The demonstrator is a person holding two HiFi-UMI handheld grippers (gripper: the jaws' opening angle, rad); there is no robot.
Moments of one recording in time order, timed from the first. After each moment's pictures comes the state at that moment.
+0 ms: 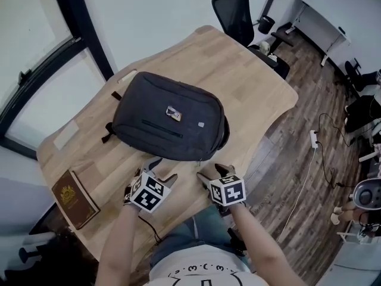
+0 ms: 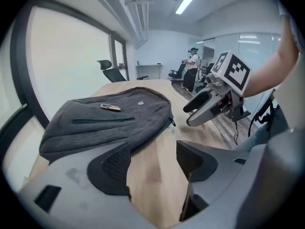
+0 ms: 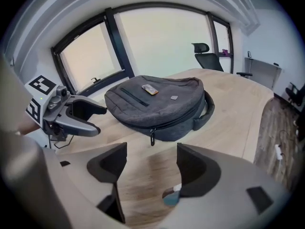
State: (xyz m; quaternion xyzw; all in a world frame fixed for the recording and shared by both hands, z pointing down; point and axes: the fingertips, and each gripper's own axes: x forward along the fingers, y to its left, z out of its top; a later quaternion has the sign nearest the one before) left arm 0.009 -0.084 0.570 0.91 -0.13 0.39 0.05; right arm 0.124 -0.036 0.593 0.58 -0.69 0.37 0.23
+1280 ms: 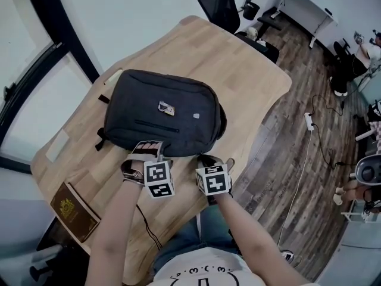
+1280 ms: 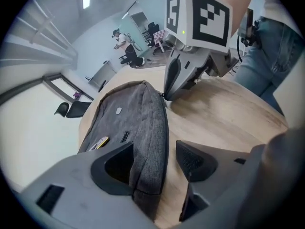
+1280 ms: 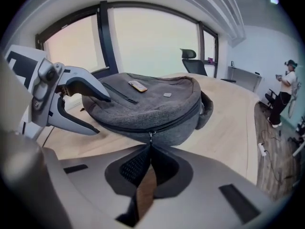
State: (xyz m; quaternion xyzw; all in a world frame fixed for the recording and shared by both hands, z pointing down) left arm 0.046 -0.126 0.607 0.80 0.04 0.50 -0.32; right arm 0.130 -0.075 0.627 0.67 -0.62 0.34 0.24
